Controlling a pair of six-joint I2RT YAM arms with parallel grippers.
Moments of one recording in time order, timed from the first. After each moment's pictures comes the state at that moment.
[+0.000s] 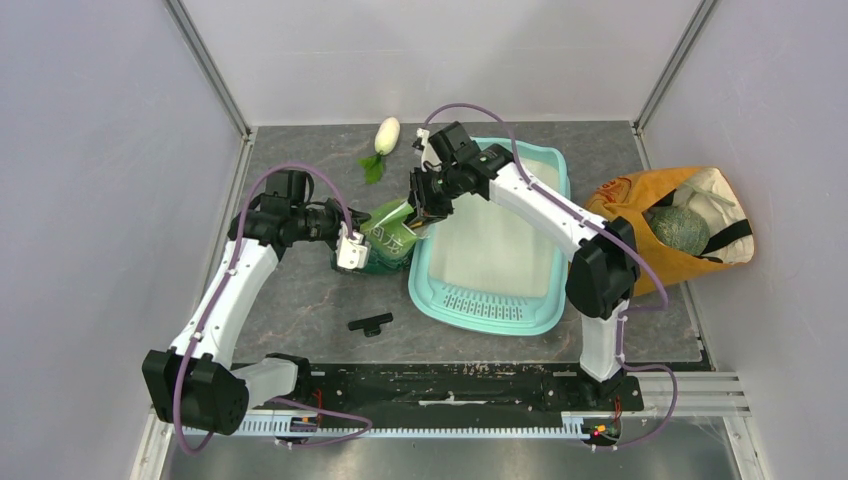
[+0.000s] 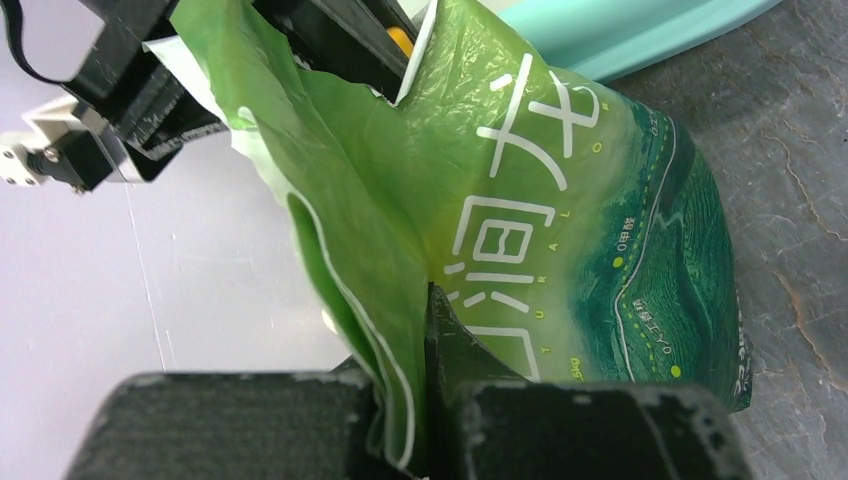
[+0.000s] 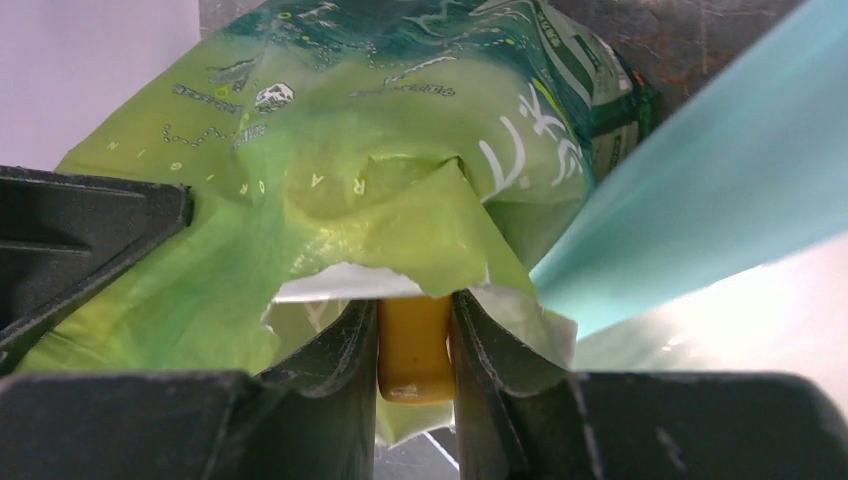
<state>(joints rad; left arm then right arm) -0.18 1.18 1.09 -0.77 0.83 1.82 0.67 1.94 1.83 -0.81 -0.45 0.54</state>
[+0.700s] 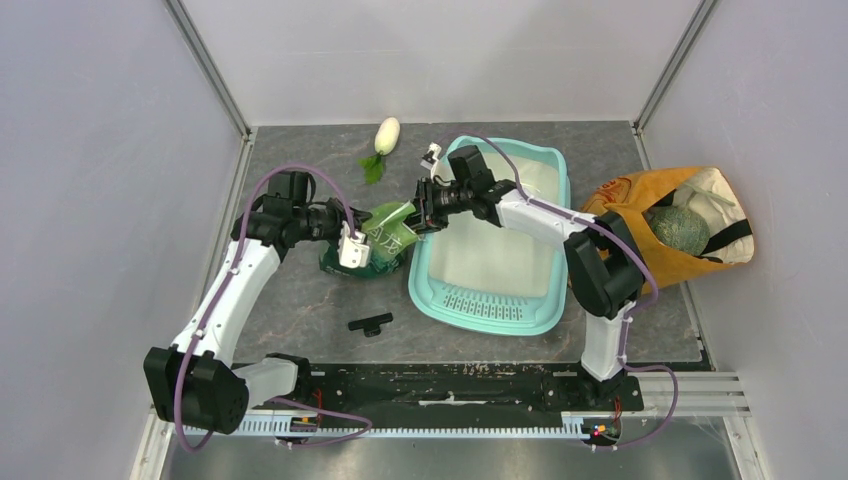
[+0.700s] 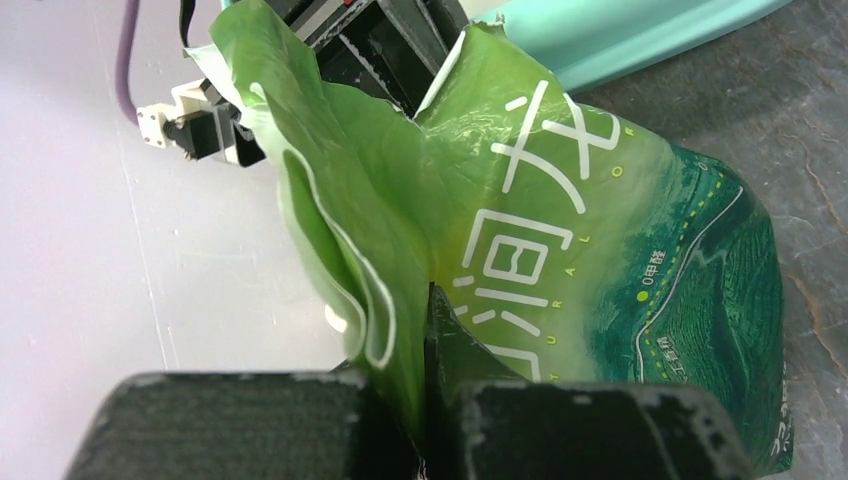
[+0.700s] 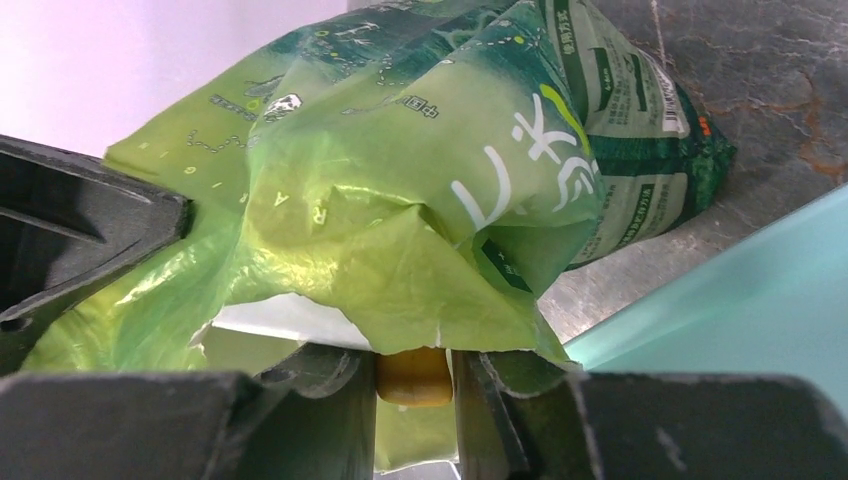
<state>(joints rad) -0.19 1.18 1.07 -0.73 0.82 1.80 0.62 1.93 1.44 -0.15 -0.76 0.75</state>
